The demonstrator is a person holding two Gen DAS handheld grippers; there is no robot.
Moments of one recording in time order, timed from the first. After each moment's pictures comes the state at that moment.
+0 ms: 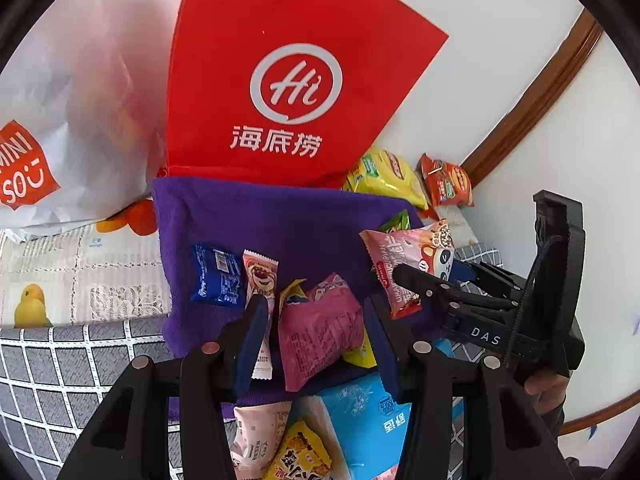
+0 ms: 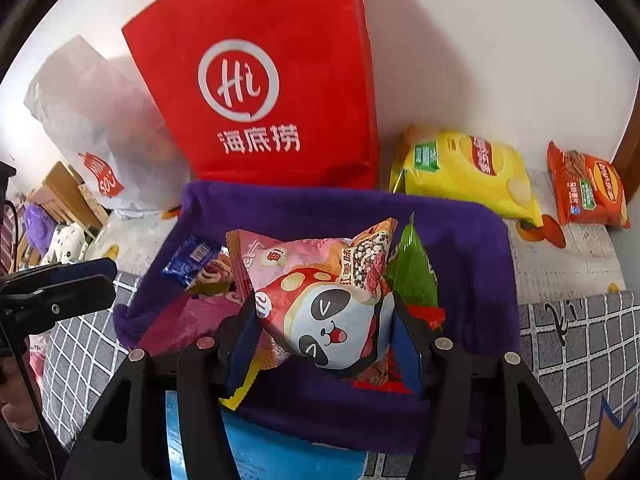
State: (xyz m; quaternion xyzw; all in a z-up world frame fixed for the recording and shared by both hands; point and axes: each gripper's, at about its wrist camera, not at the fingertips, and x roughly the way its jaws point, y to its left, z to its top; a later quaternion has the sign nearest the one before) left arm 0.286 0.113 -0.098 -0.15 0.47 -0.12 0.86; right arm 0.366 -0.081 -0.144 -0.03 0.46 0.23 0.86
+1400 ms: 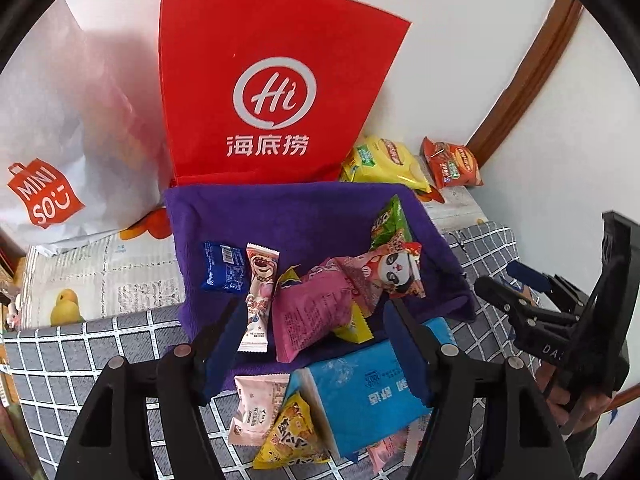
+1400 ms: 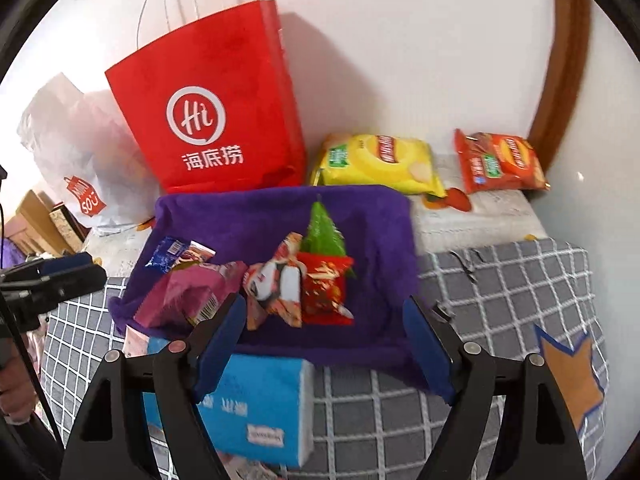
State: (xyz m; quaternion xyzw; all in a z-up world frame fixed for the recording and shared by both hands) left arm 0.264 0.091 -0.063 -0.09 0.48 -0.10 0.87; right arm 0.296 -0.149 -0.097 -0.01 0.43 0.12 0.89
